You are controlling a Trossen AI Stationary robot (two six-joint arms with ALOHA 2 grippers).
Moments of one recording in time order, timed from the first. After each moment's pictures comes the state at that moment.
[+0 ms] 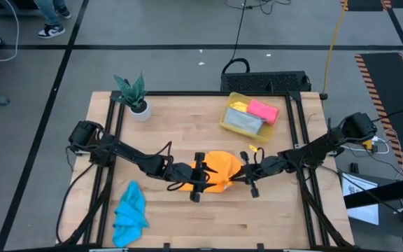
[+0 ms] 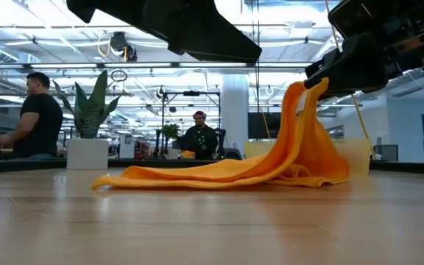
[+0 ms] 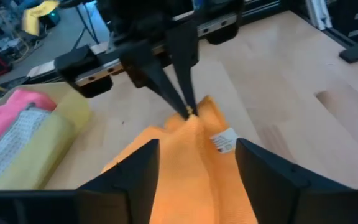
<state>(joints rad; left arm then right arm) -0.30 1.77 1.02 0.32 -0.25 0.18 0.34 1.34 0.35 0.62 0.10 0.03</state>
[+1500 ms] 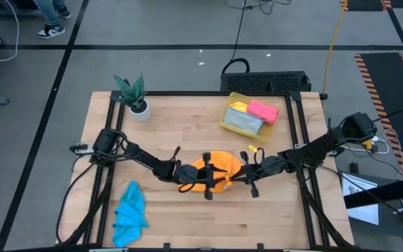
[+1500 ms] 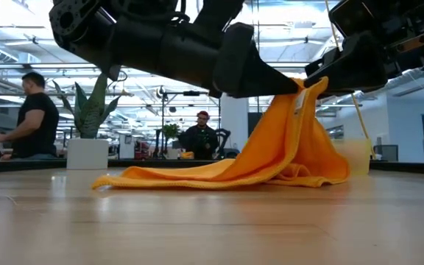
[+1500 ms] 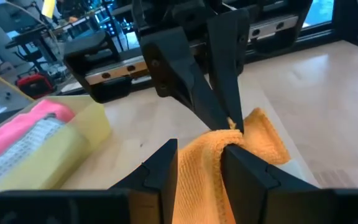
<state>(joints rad) -0.27 2.04 1.02 0.81 -0.33 0.21 0.34 1.34 0.35 0.62 0.11 0.02</state>
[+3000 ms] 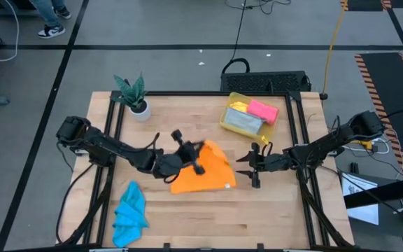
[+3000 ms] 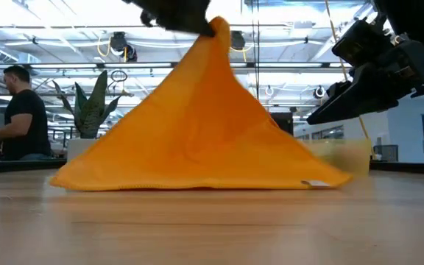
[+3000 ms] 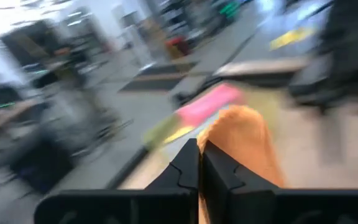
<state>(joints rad) -0.30 1.61 1.02 0.32 -0.95 0.13 0.31 1.19 0.26 0.40 0.31 0.20</state>
